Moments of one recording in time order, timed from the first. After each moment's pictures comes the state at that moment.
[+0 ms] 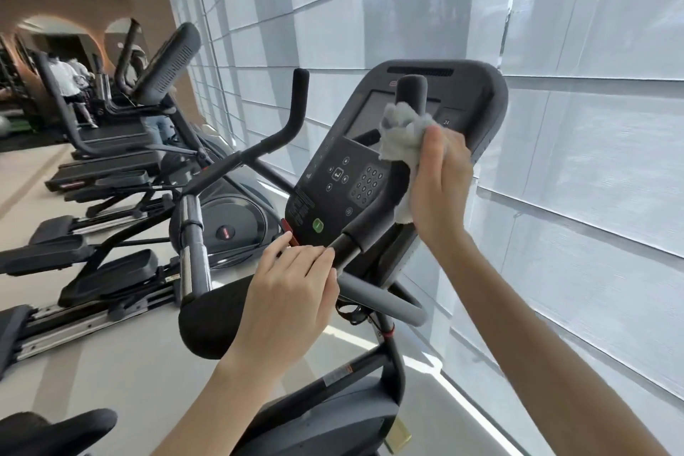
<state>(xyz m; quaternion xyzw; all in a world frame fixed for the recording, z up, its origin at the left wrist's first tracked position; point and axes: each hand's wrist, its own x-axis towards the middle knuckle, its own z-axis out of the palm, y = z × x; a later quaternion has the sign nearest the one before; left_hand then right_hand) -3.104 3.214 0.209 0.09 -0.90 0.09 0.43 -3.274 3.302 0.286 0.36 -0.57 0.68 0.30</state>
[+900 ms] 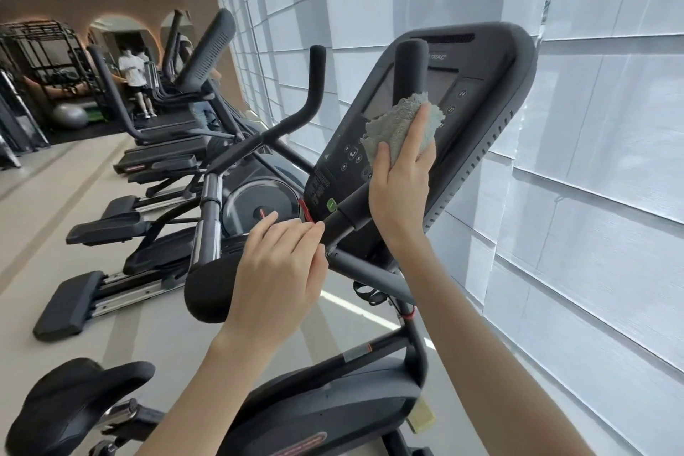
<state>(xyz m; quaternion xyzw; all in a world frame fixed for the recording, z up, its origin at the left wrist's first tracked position) -3.107 3.230 0.205 0.16 -0.88 0.13 0.42 -3.278 3.268 0.240 0.33 -0.66 0.65 0.21</state>
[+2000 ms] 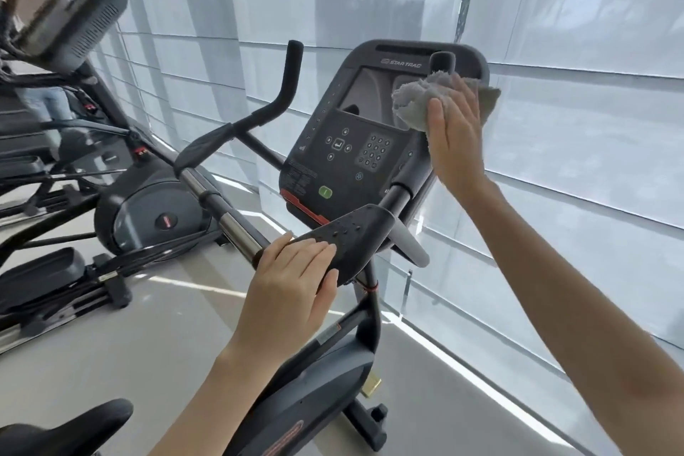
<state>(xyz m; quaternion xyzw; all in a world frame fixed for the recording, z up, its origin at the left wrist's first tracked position) -2.997 3.136 0.175 -0.03 -0.91 -0.01 0.42 -3.217 3.283 0.292 0.37 -0.71 0.42 0.43</state>
